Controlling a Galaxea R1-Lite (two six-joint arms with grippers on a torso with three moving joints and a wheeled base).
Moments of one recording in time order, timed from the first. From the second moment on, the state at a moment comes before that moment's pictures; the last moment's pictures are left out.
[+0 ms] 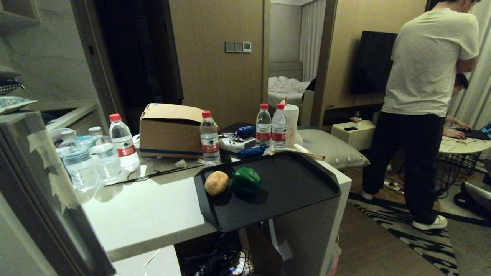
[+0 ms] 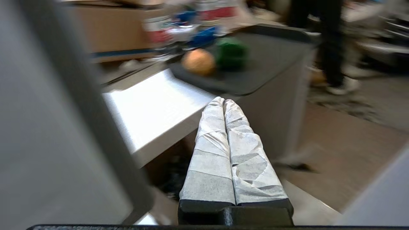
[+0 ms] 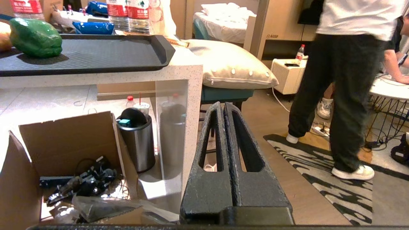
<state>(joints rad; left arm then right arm) 0.00 0.31 -0.41 0.13 -0.37 0.09 0.00 0.00 0.00 -0.08 0.01 -0.06</state>
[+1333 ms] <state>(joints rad) -0.70 1.21 -0.53 -0.40 0.12 0.14 0.00 0.00 0.00 -0.08 0.01 -0.06</state>
